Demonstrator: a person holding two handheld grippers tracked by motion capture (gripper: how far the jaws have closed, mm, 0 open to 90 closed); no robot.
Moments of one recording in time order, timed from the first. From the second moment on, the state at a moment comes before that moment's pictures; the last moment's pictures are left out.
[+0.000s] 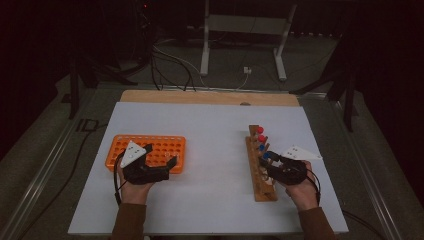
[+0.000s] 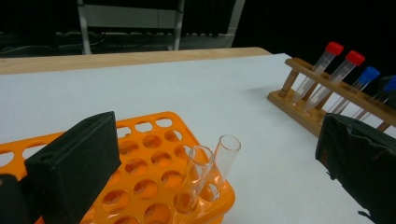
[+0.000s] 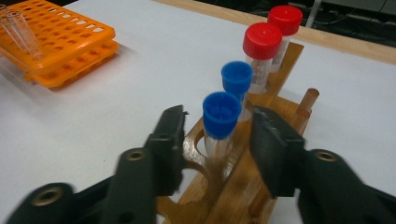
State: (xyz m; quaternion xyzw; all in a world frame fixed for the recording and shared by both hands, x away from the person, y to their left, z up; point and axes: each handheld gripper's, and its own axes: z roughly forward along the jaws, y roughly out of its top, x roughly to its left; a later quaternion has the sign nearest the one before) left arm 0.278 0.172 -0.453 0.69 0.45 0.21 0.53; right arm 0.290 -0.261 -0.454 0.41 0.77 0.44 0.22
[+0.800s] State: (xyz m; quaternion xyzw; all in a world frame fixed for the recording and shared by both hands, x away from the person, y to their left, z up) left arm 0.278 0.171 -0.453 0.69 0.45 0.21 0.53; right arm 0.291 -0.258 -0.450 0.41 0.76 0.45 0.22
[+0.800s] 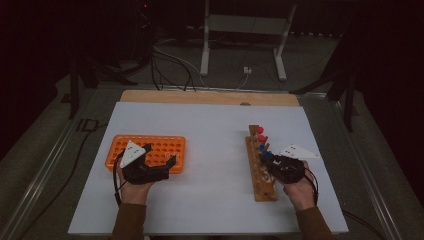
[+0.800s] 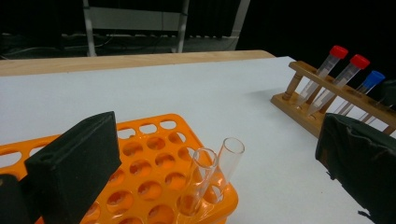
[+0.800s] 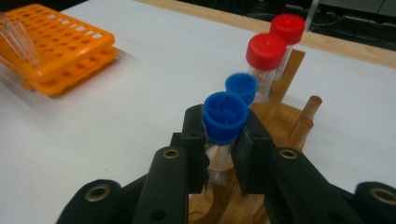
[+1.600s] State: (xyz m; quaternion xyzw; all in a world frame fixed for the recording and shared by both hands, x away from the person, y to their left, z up) left arm 0.271 0.153 -0.439 0.70 0.42 0.22 0.54; right arm 0.270 -0.264 -0.402 0.39 0.74 0.49 0.25
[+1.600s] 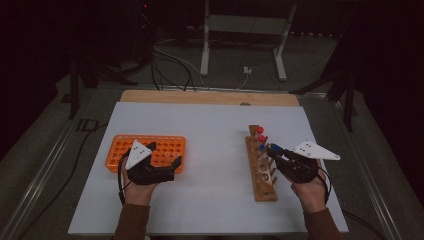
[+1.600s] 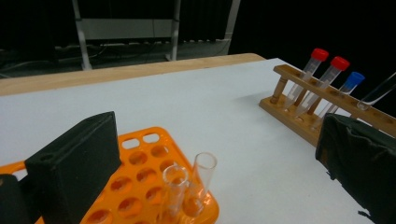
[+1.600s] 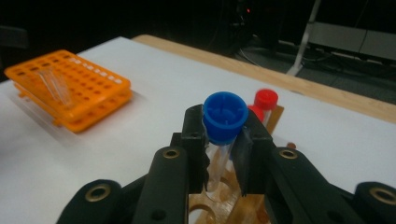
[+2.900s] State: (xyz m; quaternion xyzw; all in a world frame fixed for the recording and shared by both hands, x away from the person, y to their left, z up) left arm 0.250 0.027 -0.452 0.80 0.27 0.13 0.52; right arm 0.255 -0.193 -0.419 0.31 0.79 0.52 0.13
